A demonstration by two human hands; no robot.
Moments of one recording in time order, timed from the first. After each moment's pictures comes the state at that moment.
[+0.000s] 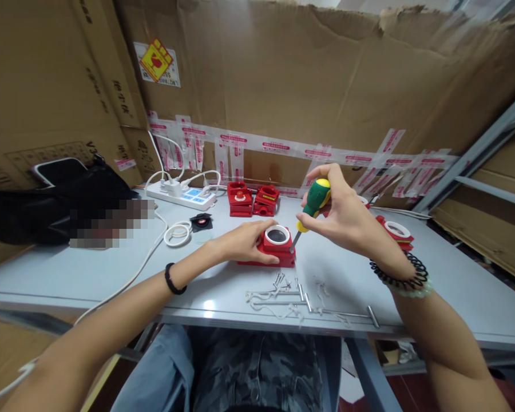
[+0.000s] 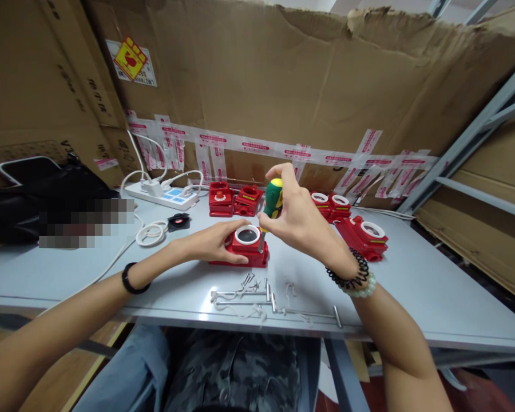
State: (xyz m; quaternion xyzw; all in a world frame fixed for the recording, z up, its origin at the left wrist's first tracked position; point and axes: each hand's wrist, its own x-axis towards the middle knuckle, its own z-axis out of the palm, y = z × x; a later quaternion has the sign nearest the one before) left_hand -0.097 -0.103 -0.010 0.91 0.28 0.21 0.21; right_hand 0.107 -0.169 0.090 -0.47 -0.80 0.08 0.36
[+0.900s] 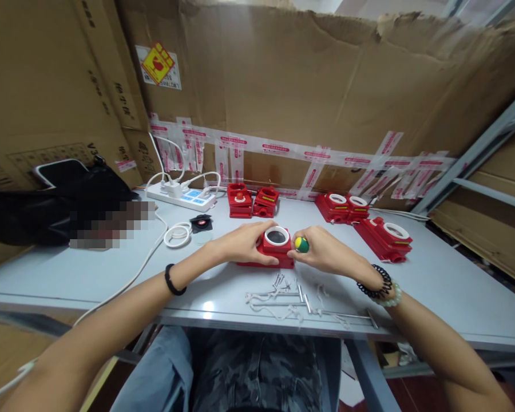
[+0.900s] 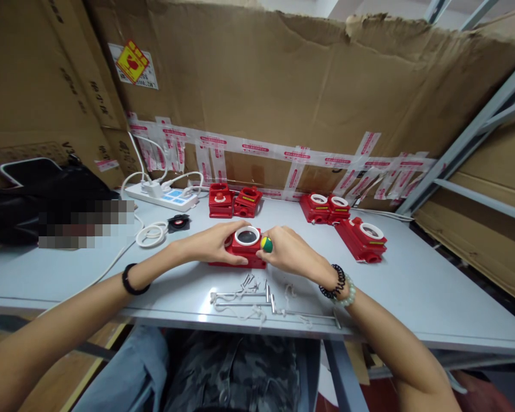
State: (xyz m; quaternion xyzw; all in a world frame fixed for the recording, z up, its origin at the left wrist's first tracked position) left_hand -0.097 -0.103 -0.010 0.91 0.29 0.21 0.21; right_hand 0.113 -0.161 0.037 -0.50 -0.85 0.13 0.12
